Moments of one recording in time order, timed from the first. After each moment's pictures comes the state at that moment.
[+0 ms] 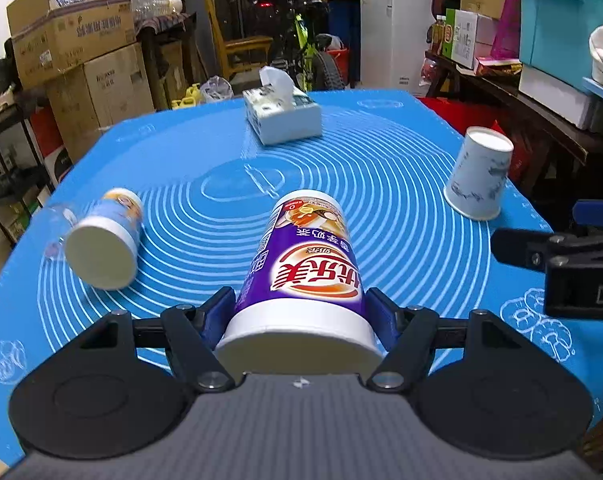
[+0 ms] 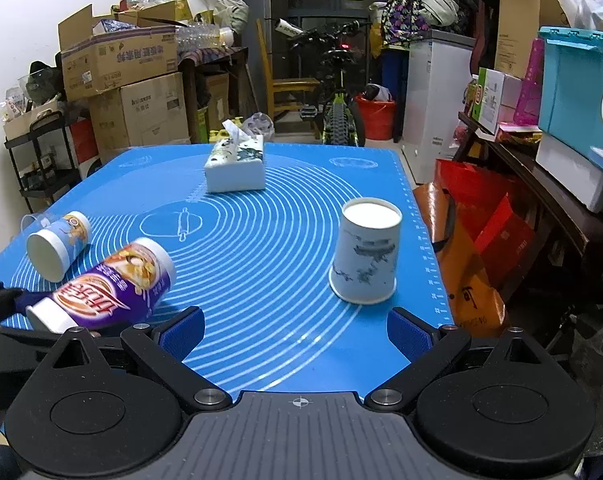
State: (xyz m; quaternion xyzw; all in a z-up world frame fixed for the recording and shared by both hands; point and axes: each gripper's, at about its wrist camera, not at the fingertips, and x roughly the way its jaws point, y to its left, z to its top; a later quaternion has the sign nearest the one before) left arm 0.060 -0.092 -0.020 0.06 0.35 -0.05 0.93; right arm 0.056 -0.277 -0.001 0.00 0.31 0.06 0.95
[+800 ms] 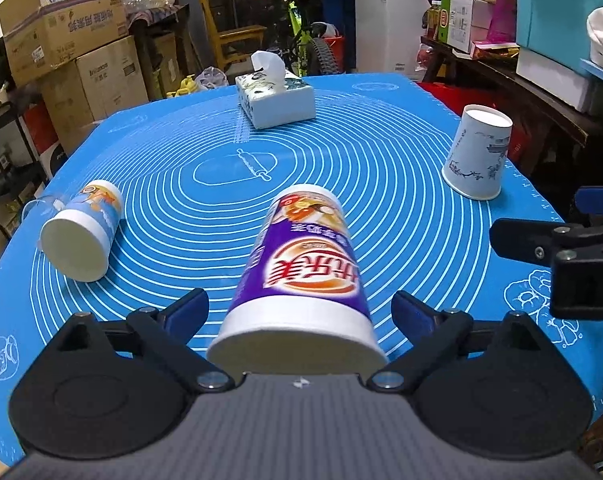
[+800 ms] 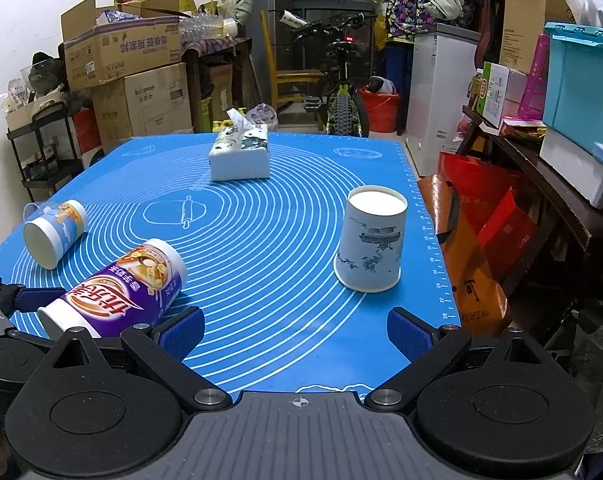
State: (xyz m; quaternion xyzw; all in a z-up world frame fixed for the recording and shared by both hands) left arm 0.056 -0.098 -0.028 0.07 0.36 -0.05 0.93; right arm 0.055 -0.271 -0.003 -0.01 0.32 0.06 0.95
